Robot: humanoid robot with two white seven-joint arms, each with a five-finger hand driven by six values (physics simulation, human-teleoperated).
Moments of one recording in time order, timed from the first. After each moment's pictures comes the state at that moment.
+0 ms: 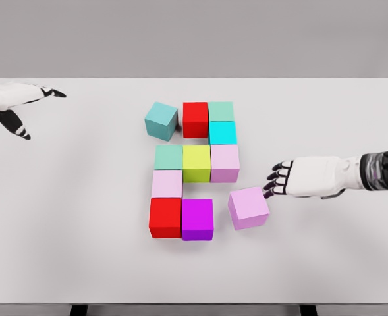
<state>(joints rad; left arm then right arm) -1.12 1.03 -1.30 -1.32 -0.06 -0.11 -0.39 -0.69 -1.01 0.90 -1.74 0.52 -0.61 0.61</state>
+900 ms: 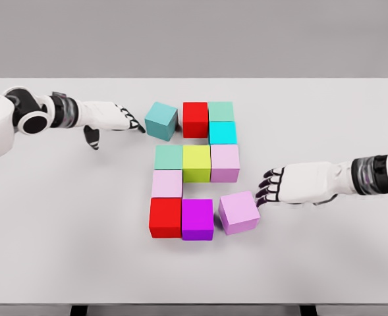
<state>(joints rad) -1.12 0.61 -1.31 -1.05 -0.45 -0.44 -0.45 -0.73 -1.01 0.95 -1.76 0.50 -0.61 0.61</state>
